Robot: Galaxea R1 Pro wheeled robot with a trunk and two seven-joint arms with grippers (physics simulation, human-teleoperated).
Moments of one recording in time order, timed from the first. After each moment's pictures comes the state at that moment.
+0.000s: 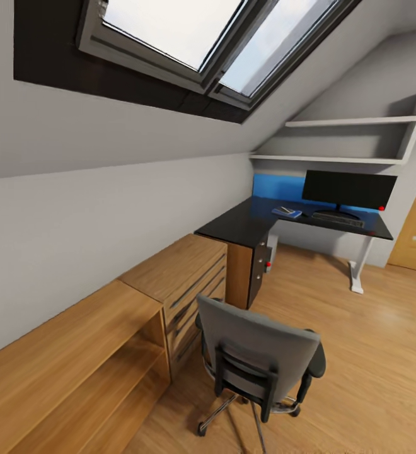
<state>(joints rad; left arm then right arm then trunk) -0.06 -0.03 -0.07 -0.27 0.27 -0.48 0.30 -0.27 0.04 0.81 0.02 -0.62 -0.78 -0.23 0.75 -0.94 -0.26</state>
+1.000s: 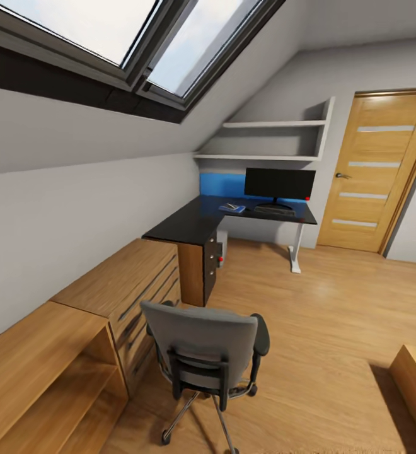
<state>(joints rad) -0.06 -0.03 -0.07 -0.27 0.27 -0.48 0.30 -0.27 0.04 0.81 0.02 -0.62 -0.78 -0.23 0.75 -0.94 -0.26</state>
